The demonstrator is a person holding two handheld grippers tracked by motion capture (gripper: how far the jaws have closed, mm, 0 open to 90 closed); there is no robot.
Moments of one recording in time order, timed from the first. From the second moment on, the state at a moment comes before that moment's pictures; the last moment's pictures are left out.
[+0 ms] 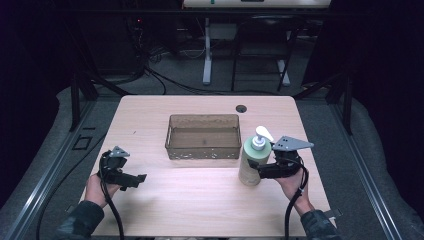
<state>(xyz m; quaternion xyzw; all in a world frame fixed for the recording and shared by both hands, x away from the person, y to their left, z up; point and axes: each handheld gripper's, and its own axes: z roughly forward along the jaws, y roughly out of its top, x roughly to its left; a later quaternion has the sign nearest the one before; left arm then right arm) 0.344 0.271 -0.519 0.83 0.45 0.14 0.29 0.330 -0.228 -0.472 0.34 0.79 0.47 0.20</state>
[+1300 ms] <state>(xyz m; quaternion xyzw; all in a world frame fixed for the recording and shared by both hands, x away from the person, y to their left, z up) 0.344 0.268 -0.520 0.84 0.45 0.14 0.28 0.344 -0.170 -0.472 0.27 0.82 0.49 0.16</state>
